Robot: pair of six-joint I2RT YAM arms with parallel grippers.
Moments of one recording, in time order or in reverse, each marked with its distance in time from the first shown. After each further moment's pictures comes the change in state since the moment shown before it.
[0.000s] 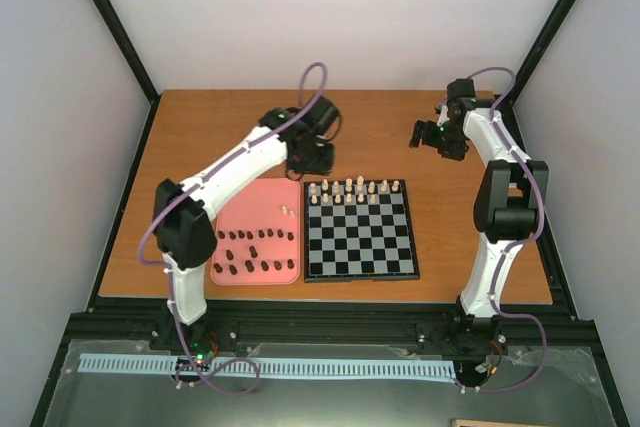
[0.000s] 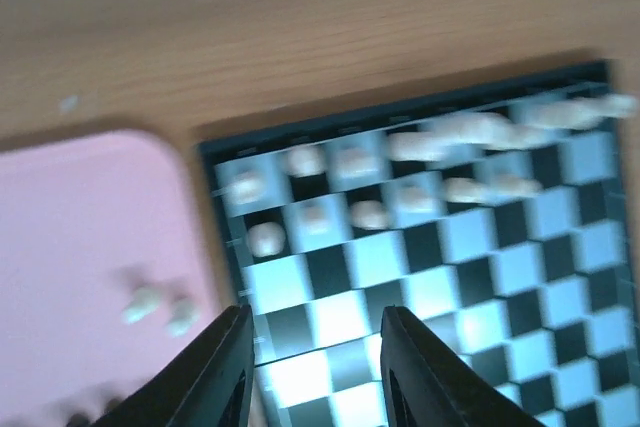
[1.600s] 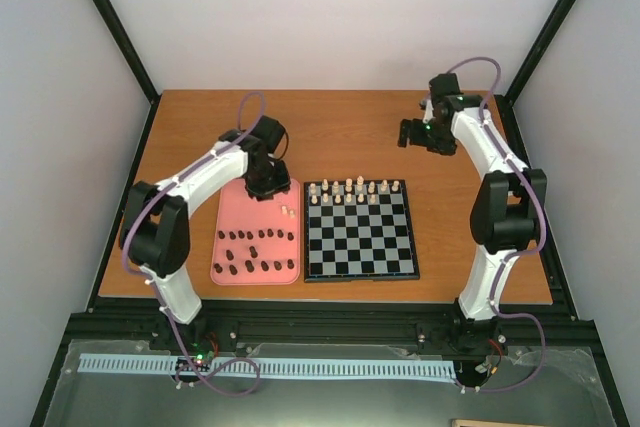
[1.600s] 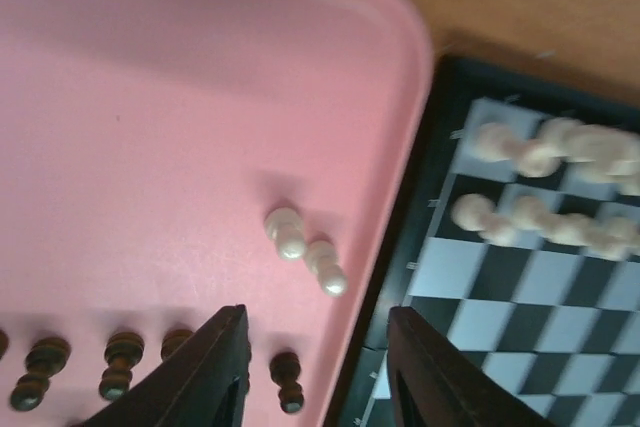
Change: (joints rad) left arm 0.290 -0.167 -0.568 0.179 0.180 -0.247; right arm 0.092 -0.084 -0.028 -0.033 0.074 -0.008
